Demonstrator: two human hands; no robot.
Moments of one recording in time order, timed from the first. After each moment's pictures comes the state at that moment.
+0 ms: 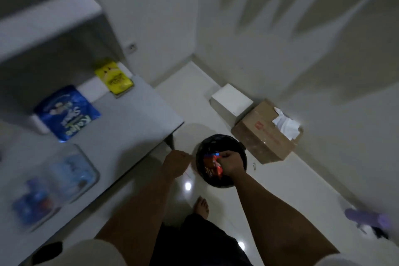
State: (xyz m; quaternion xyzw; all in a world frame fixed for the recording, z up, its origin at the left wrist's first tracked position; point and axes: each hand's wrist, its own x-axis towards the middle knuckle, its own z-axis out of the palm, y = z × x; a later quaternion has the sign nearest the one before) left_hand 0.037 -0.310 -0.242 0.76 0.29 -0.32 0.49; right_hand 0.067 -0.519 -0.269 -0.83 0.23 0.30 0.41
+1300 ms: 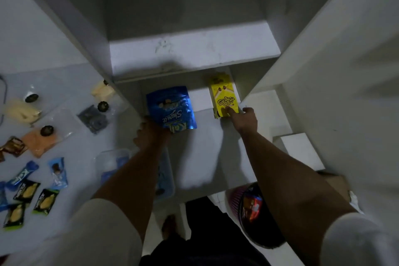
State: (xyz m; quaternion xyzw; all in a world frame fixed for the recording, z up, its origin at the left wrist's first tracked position) left_hand 0.042 0.045 -0.256 0.73 0.60 -0.11 0.30; right_hand 0.254 -0.136 -0.238 -0.89 0.04 0.28 0.36
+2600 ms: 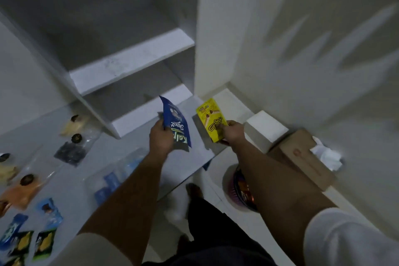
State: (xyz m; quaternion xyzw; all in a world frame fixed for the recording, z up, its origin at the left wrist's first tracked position) left_hand 0.029 -0.078 -0.172 0.73 0.39 0.03 0.56; right_hand 0.129 -0.290 -0.195 -0.77 0.19 0.23 0.56
